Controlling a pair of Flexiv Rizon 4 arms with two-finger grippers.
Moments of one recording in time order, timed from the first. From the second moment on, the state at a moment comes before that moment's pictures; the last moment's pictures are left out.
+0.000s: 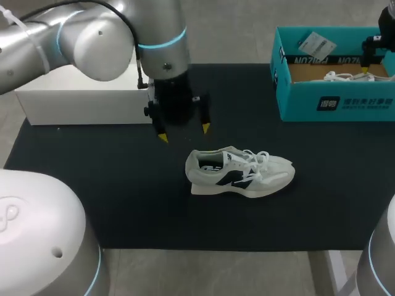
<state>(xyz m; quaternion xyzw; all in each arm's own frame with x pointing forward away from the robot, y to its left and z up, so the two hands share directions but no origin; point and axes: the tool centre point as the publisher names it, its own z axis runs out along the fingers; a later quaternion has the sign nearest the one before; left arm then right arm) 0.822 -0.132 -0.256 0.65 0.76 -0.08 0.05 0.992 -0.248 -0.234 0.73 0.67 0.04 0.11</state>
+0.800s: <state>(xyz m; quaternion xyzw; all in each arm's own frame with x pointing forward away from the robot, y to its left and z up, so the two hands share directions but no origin) 0.838 -0.080 -0.247 0.58 0.78 -0.20 0.12 0.992 -0.248 -0.234 0.73 0.67 0.04 0.11</state>
